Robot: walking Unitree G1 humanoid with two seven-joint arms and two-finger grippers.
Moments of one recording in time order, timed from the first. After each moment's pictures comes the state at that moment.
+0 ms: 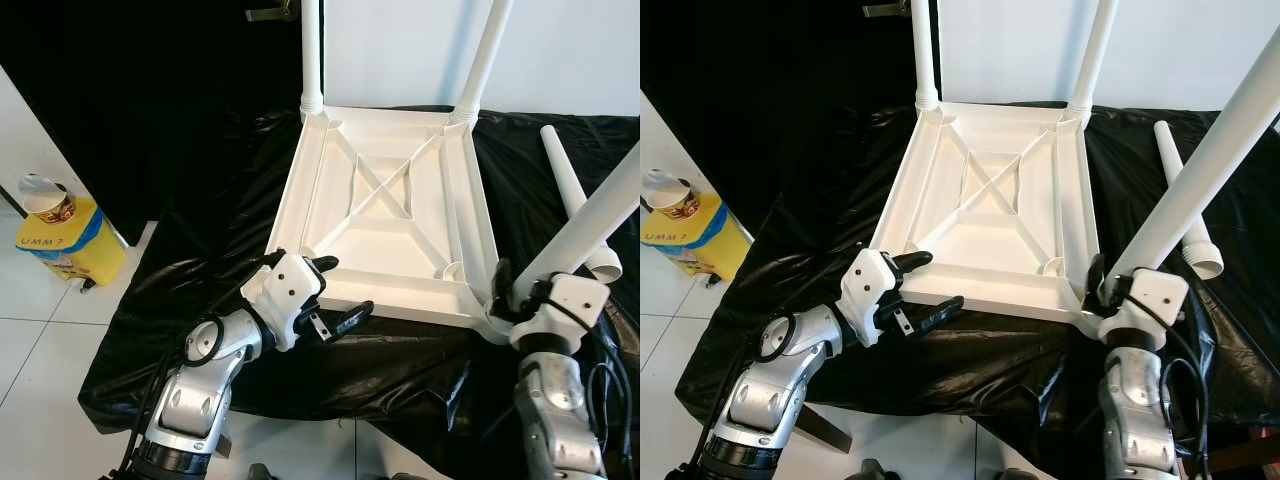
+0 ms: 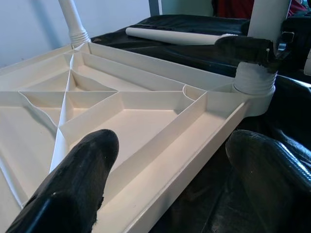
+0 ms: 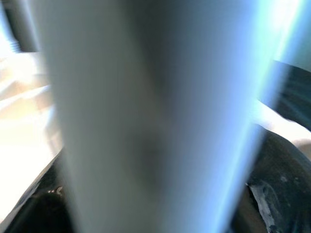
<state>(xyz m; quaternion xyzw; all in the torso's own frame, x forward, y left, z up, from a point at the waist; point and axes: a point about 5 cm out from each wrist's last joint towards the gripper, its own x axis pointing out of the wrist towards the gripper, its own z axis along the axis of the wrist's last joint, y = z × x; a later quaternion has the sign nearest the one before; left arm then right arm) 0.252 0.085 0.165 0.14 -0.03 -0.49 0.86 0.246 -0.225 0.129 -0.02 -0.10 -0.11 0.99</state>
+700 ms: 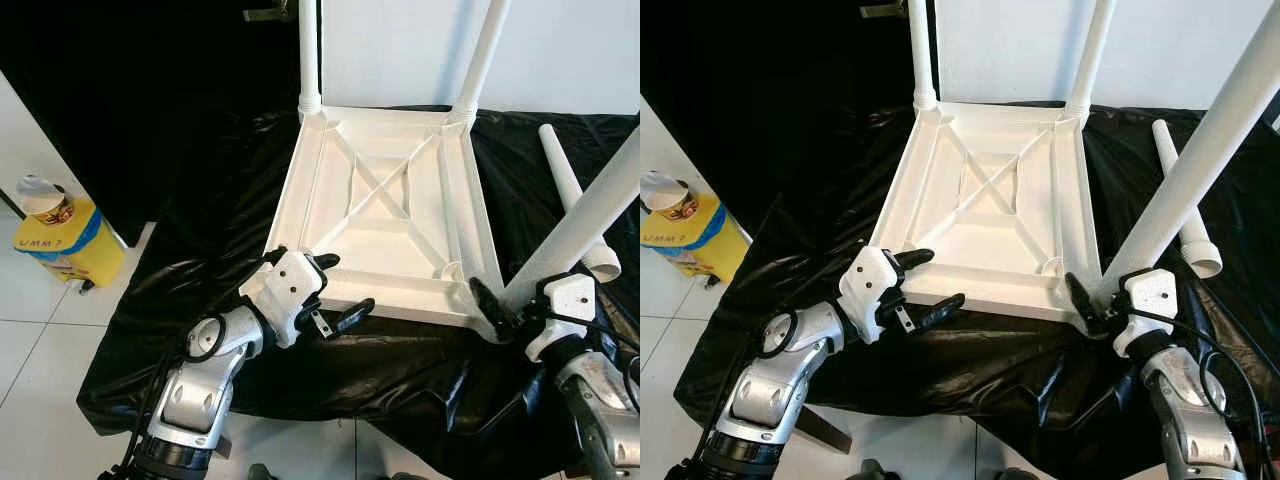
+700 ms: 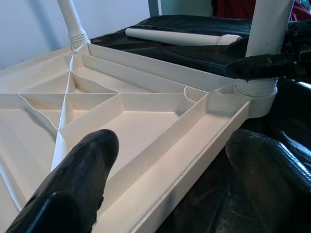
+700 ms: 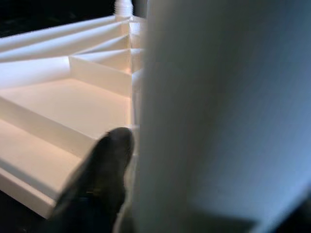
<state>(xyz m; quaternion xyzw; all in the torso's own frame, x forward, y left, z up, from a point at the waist) 0.255 0.084 0.166 0.14 -0.04 -0.49 0.86 0.245 -0.244 0.121 -0.09 -0.04 0.14 0.99</state>
